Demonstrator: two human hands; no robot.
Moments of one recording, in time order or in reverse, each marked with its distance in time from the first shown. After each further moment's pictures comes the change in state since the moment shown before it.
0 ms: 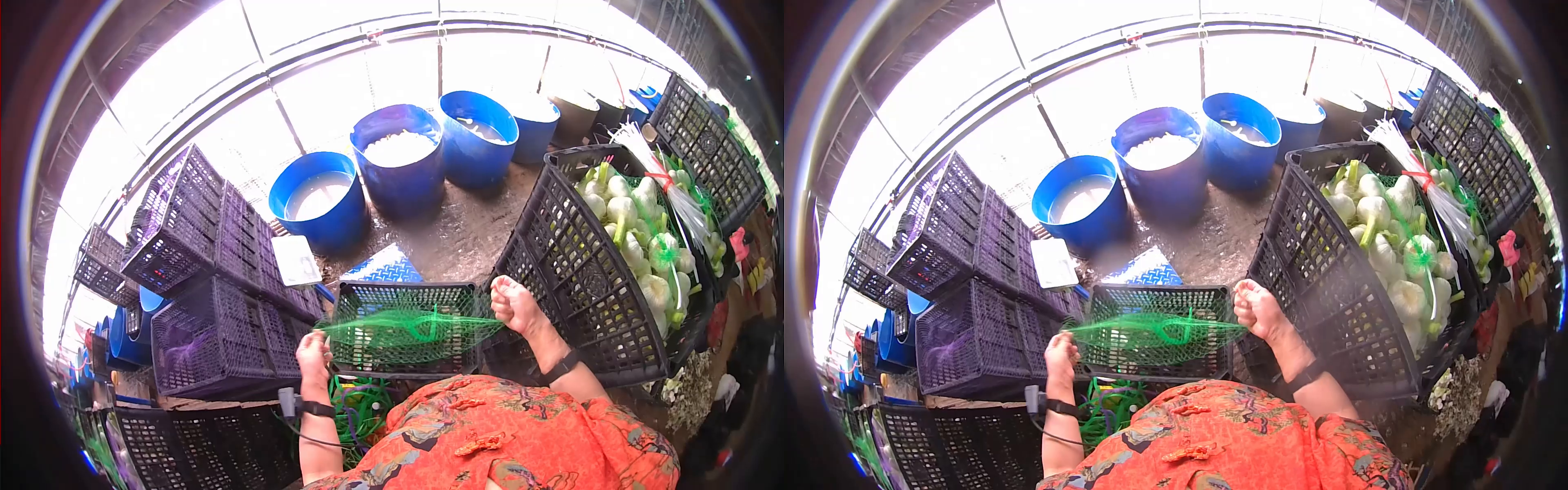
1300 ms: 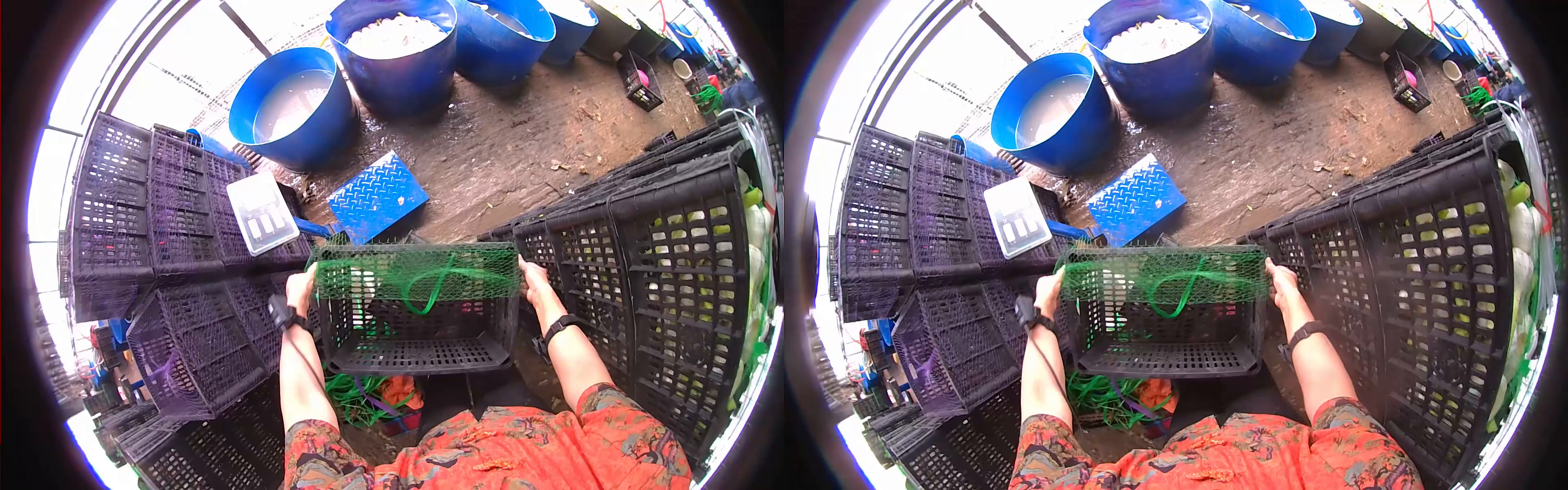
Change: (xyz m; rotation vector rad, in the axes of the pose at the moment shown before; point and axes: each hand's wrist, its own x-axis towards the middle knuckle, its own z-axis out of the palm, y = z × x) left_hand 0.256 -0.077 0.003 1.510 -0.107 0.091; right_hand 0.165 0.099 -0.232 -0.487 0.977 0.211
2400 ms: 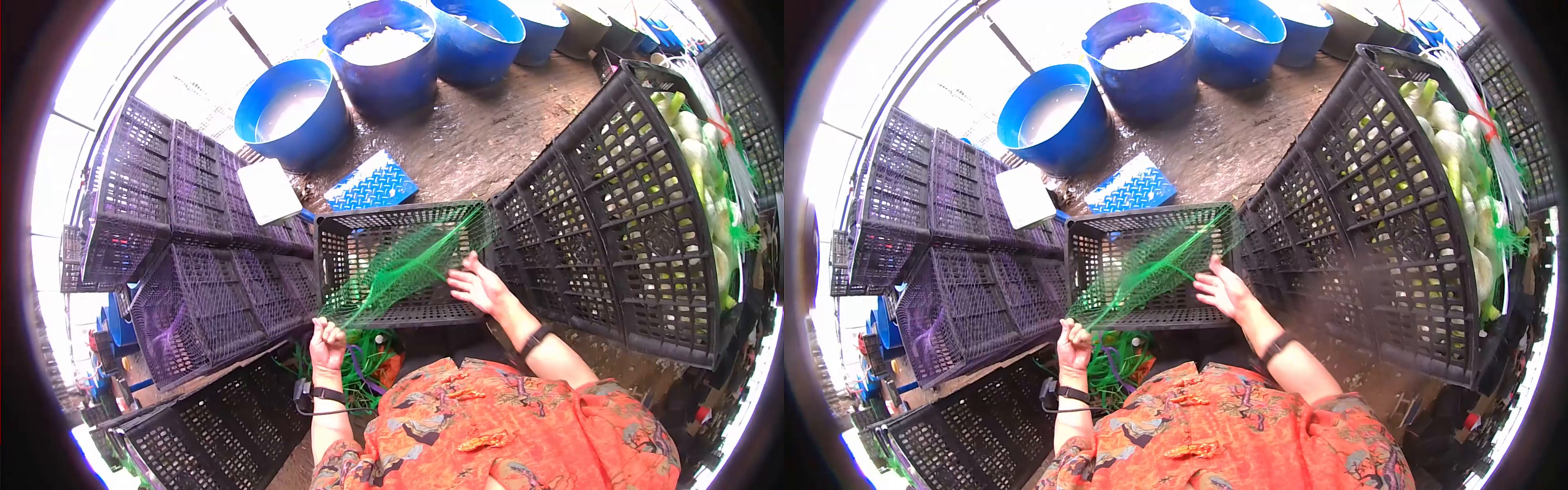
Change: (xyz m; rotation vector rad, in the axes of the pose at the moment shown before) left_hand -0.258 -0.050 0.019 -2.378 -0.539 -0.308; right_hand -0.184 0.061 0.022 0.445 -0.637 0.189
